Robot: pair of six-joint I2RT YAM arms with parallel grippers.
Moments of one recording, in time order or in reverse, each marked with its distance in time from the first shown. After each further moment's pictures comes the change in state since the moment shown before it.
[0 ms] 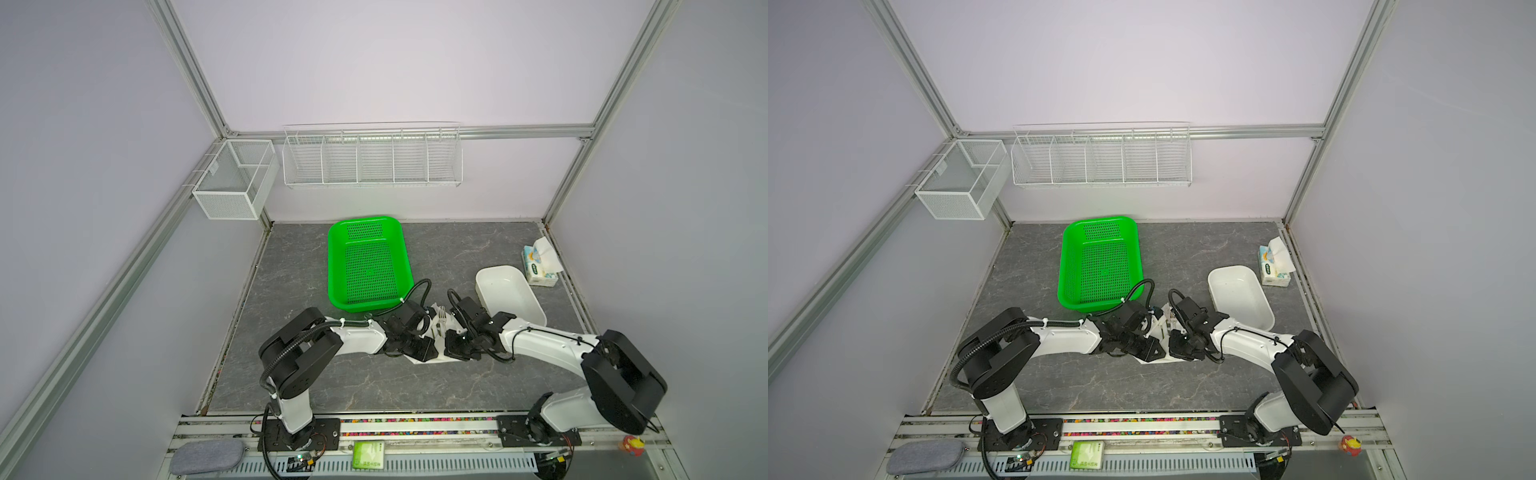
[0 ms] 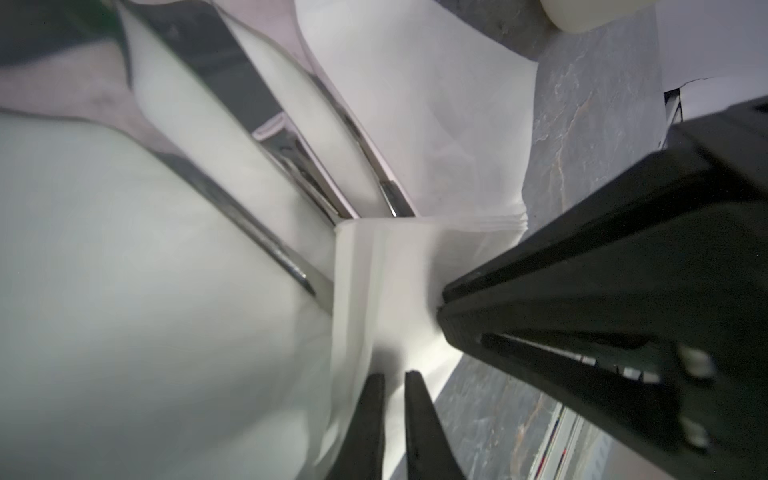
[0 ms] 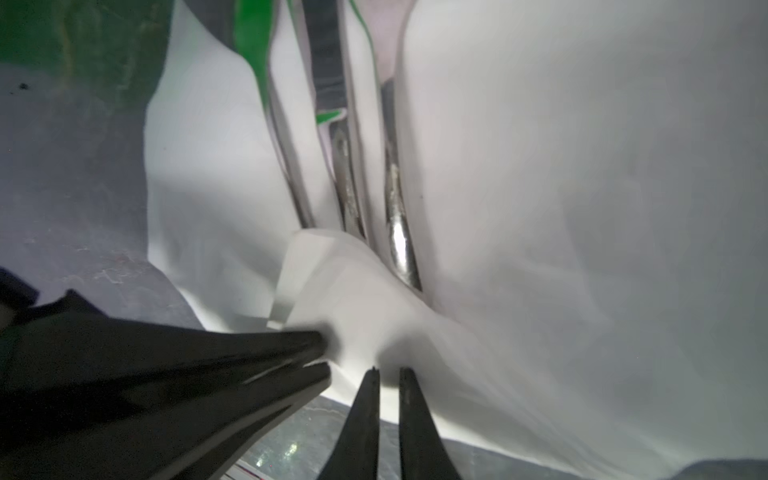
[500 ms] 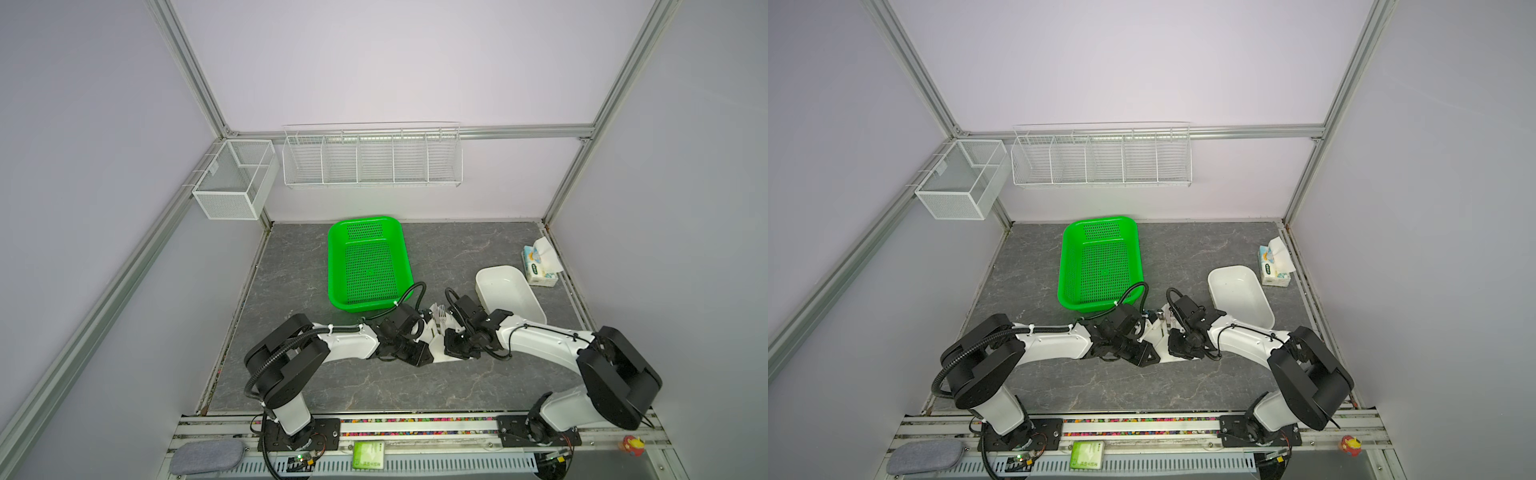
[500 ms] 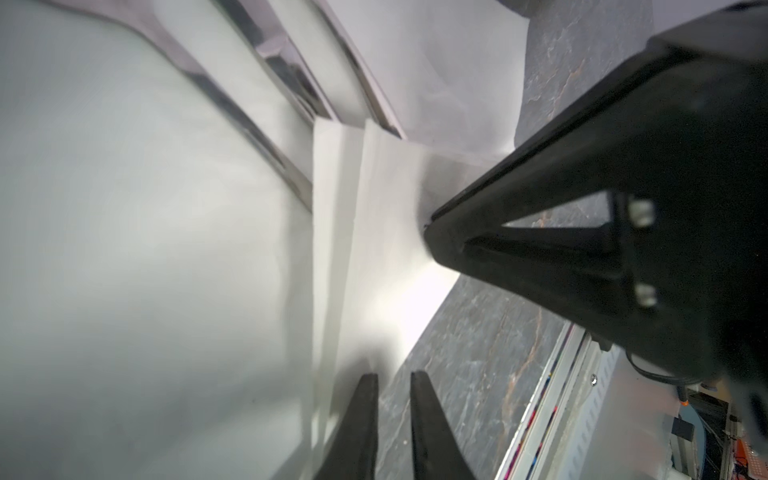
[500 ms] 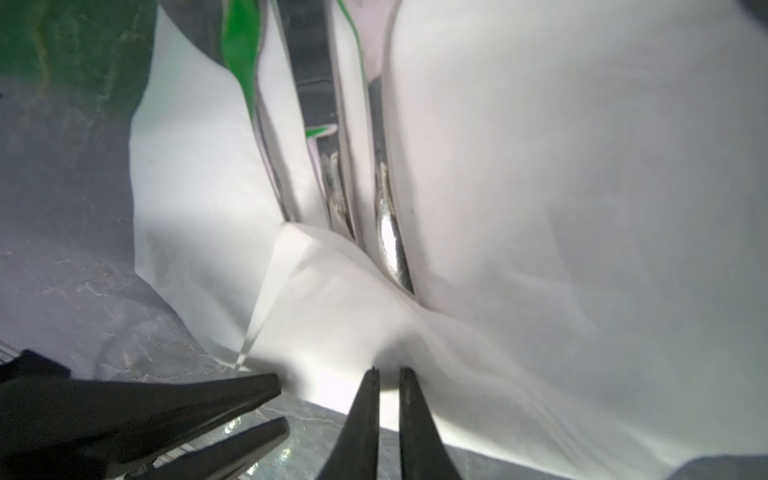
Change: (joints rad) left arm 0.001 -0.084 -0.077 -0.031 0.015 0.005; right arm 0.001 0.023 0.033 -0.033 0.023 0.001
